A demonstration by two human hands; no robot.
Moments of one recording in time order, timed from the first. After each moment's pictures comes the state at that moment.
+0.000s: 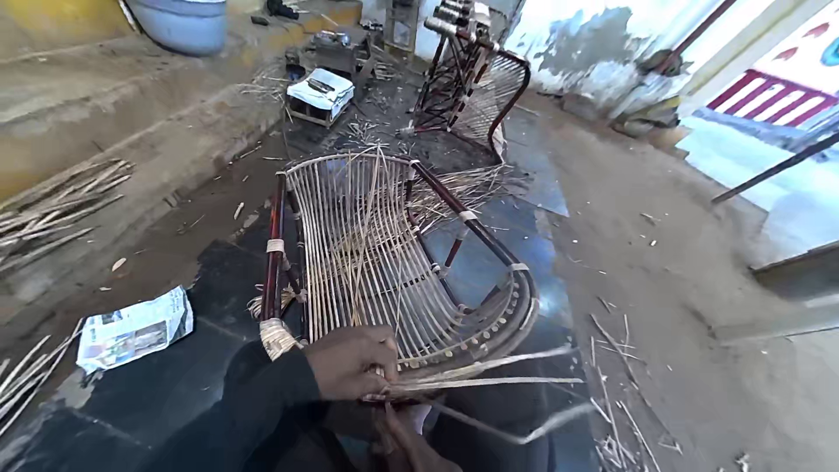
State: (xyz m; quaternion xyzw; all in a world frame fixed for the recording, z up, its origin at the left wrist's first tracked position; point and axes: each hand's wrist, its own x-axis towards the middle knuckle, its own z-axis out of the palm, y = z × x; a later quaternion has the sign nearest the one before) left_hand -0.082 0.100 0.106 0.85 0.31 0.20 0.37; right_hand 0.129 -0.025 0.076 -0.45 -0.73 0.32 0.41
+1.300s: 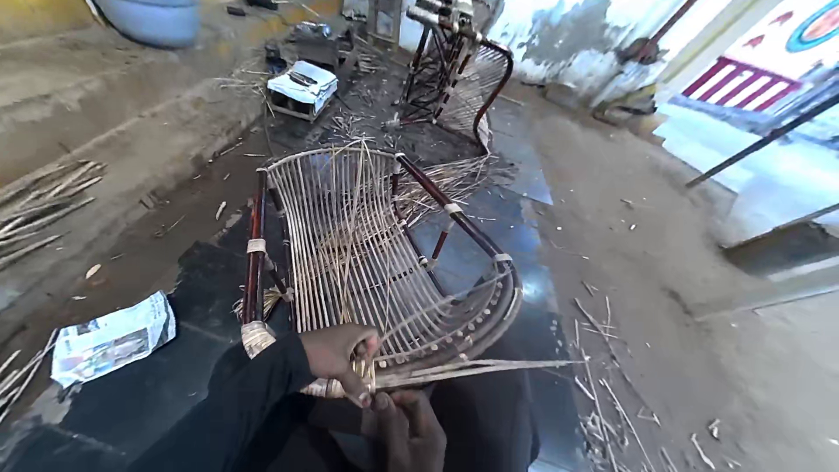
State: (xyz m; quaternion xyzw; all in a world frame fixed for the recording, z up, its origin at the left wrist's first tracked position) left_hand -0.072 0.123 0.101 0.68 0.39 0.09 0.61; right_hand 0.116 0.002 0.047 -0.50 -0.58 0.35 0.55
